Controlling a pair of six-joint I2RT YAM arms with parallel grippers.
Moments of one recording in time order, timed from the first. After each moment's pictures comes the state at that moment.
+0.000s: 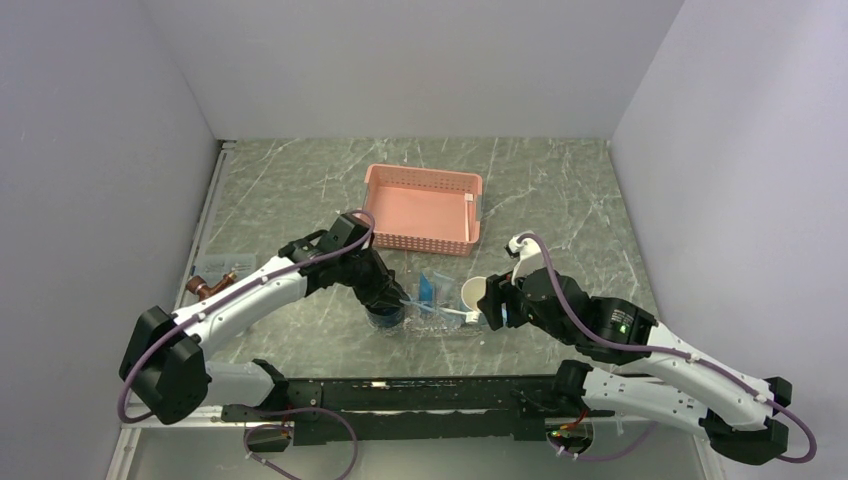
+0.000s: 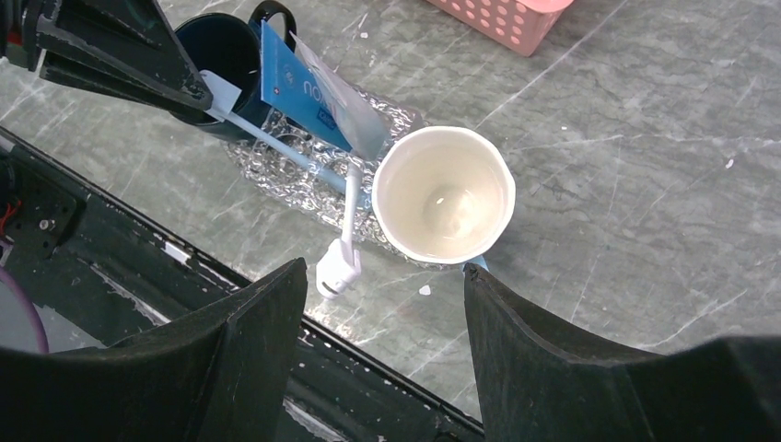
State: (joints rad) left arm -0.68 1.28 0.92 -0.60 0.37 -1.27; right arm 1.07 0.67 0.87 -0.81 0.38 0.48
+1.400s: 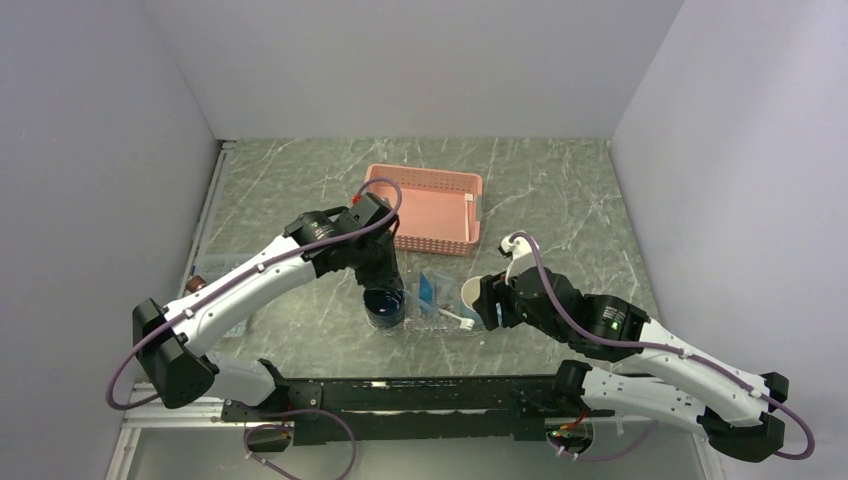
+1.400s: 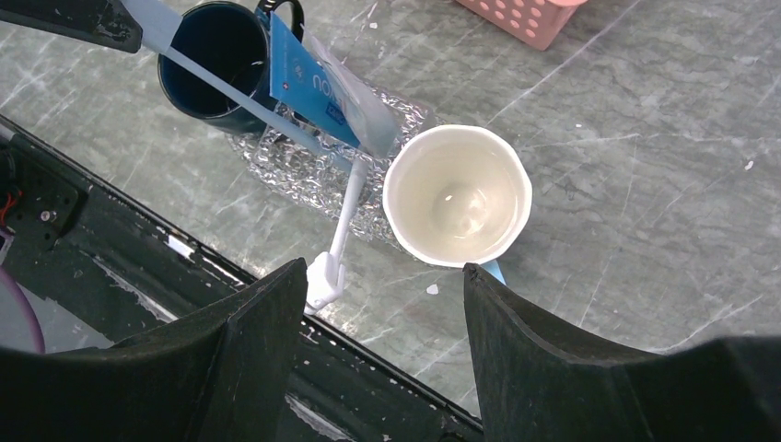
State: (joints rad) left arm -0.83 1.36 1.32 -0.99 0.03 -0.94; right arm 1.07 0.71 0.87 -0.79 0.36 0.48
